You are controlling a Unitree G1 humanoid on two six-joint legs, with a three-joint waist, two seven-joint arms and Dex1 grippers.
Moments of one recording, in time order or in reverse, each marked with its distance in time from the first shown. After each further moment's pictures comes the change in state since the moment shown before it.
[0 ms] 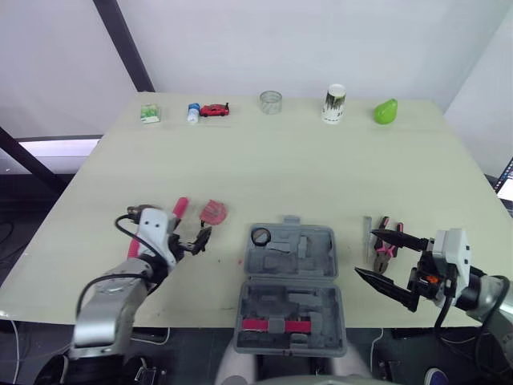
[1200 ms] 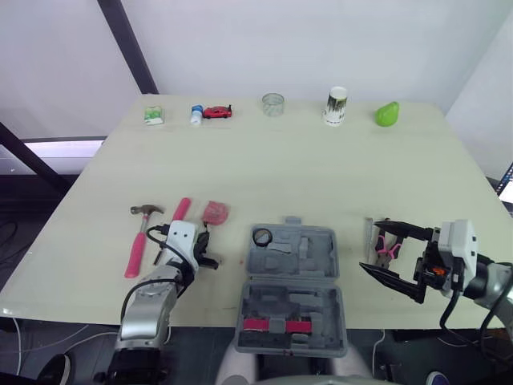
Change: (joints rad) left arm 0.006 -0.123 -0.083 0.145 0.169 -0.150 0.077; right arm -0.057 -0.057 -0.028 0.033 -0.004 -0.017 0.070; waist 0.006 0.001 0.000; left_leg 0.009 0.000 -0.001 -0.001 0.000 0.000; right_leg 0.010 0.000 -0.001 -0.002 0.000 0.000
